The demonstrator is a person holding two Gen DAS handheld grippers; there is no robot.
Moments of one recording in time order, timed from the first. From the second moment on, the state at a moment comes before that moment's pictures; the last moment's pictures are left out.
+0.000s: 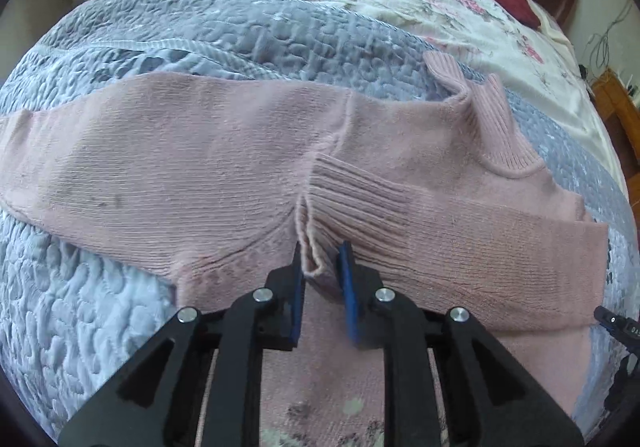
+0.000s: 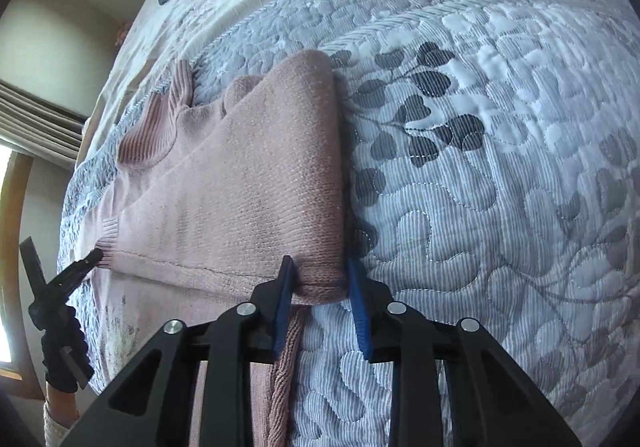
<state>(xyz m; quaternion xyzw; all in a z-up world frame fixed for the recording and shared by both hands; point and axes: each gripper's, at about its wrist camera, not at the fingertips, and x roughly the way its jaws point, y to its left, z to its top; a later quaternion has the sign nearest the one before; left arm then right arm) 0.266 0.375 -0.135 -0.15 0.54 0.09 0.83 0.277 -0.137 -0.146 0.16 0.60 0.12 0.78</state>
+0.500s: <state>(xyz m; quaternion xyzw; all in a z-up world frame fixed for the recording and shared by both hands) 0.281 0.321 -0.140 -0.12 0.56 0.03 0.82 0.279 -0.059 -0.141 0.11 0.61 0.16 0.77</state>
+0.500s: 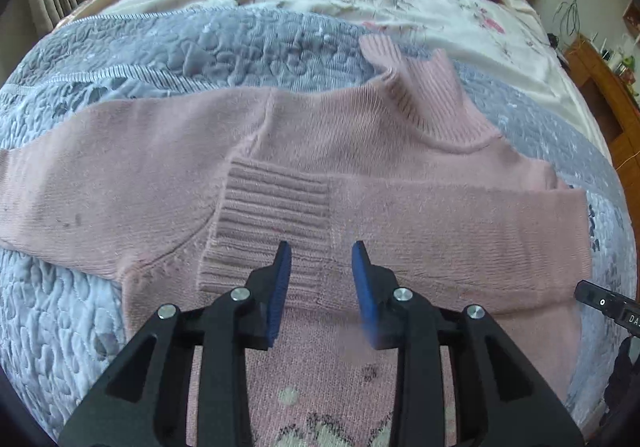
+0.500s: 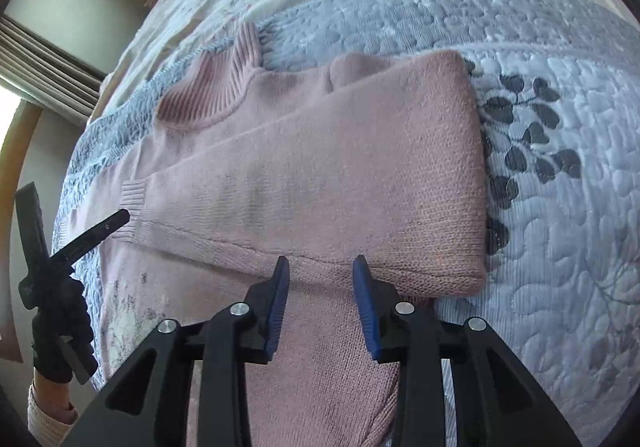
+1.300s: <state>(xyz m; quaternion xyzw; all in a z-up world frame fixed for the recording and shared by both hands) 0.182 0.536 -0.120 -0.18 0.53 0.15 0.81 0.244 0.047 -0.105 0.05 0.59 0.25 0.76</state>
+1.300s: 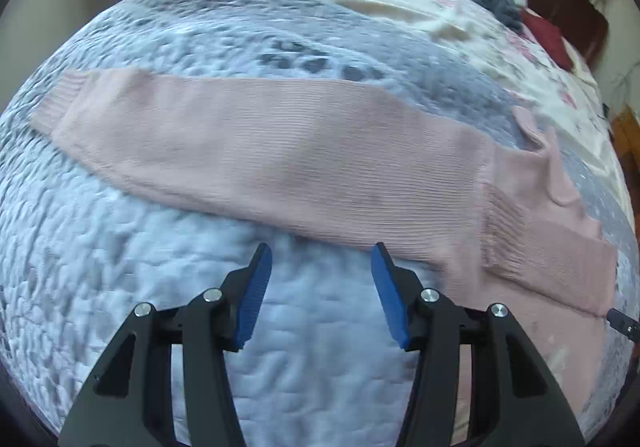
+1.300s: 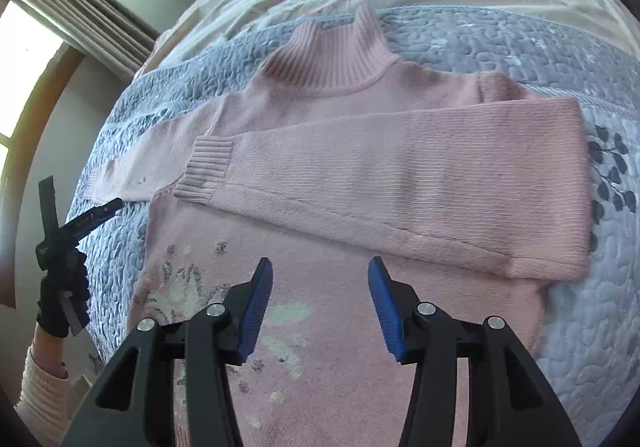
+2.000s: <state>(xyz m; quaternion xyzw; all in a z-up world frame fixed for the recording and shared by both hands) 0.165 0.763 -0.142 -0.41 0.39 0.26 0.78 0.230 0.099 -0.166 0.02 0.62 0.26 0.74</state>
